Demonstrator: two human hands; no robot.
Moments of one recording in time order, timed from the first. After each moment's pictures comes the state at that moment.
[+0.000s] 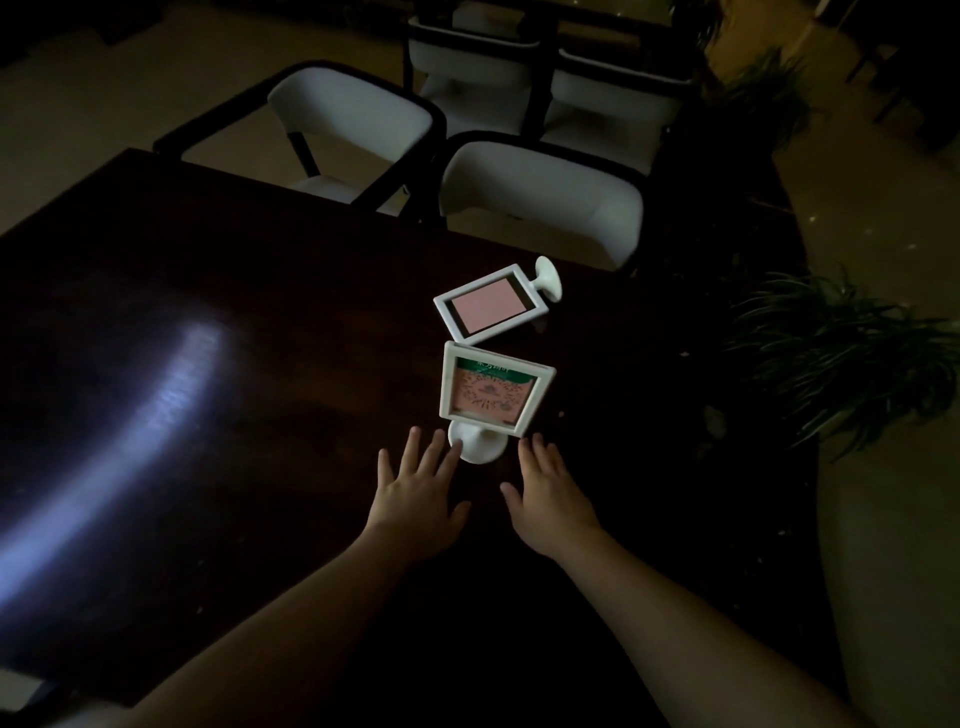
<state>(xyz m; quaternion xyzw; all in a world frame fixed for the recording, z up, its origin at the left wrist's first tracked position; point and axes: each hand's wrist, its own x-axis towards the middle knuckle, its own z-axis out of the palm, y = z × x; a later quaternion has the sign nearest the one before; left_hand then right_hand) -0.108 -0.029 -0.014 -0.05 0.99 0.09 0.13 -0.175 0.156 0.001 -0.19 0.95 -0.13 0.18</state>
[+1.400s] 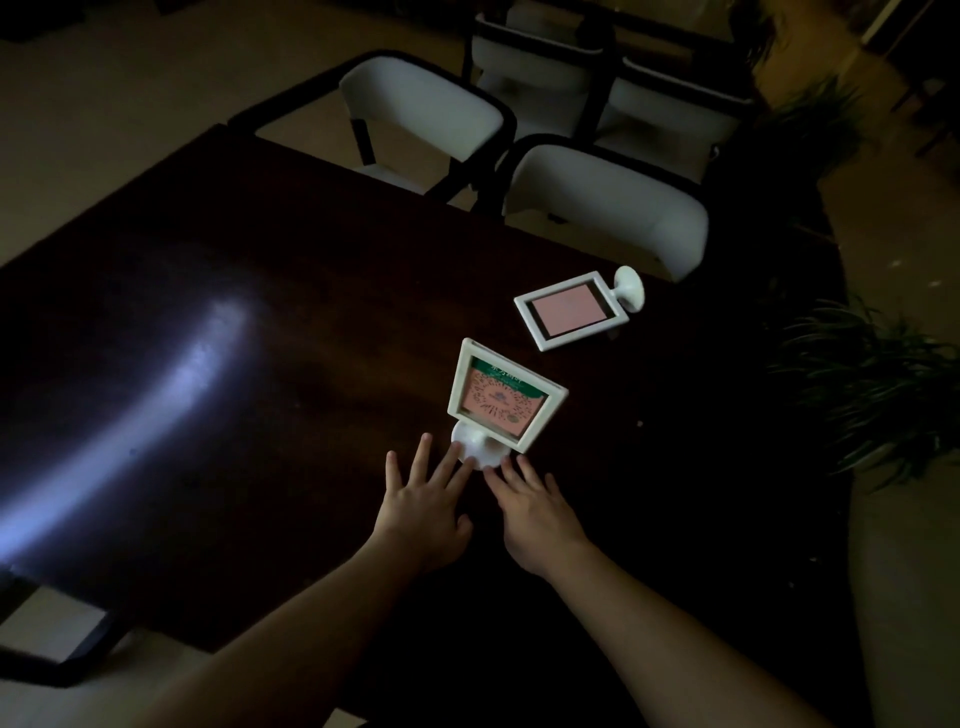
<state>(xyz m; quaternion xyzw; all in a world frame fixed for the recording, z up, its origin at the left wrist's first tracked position) -0.047 -0.122 -0.017 -0.04 0.98 0.07 0.17 -0.120 0.042 -0.005 -0.35 0.91 0.00 0.23</state>
